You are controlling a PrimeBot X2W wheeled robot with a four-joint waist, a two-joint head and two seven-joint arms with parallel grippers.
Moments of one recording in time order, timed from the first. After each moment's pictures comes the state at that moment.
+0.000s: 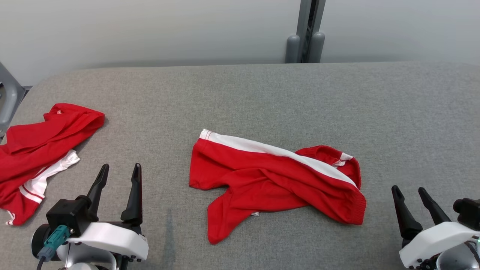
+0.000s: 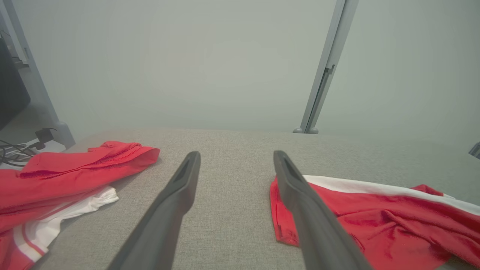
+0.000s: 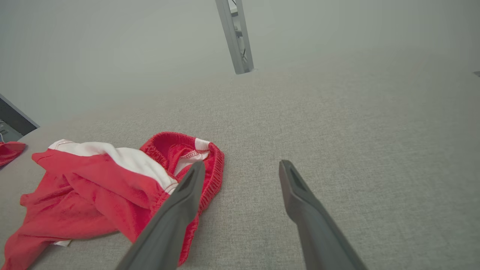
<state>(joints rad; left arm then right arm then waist) -0.05 0.37 -0.35 -0.05 -0.57 0.28 -0.13 0.01 -0.08 -0.08 0.09 0.33 0.13 0.11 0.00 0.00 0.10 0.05</state>
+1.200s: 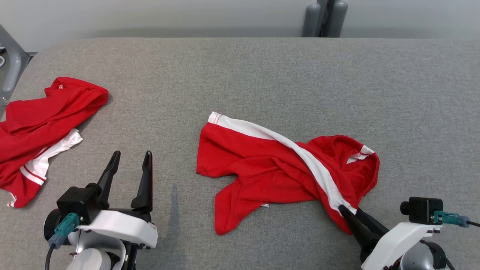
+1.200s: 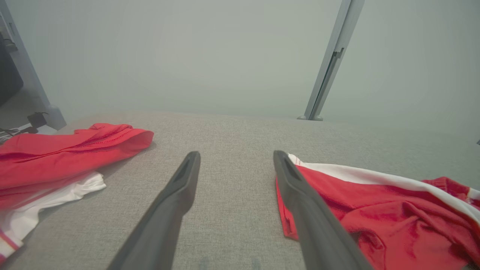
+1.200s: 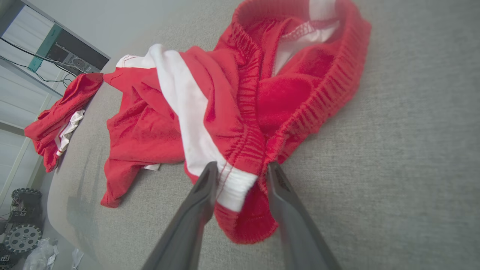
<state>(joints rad) -0.13 0.34 -0.38 0.02 -0.57 0.25 -0.17 0.02 -0.07 0.11 0.04 0.61 0.13 0.37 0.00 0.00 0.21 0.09</state>
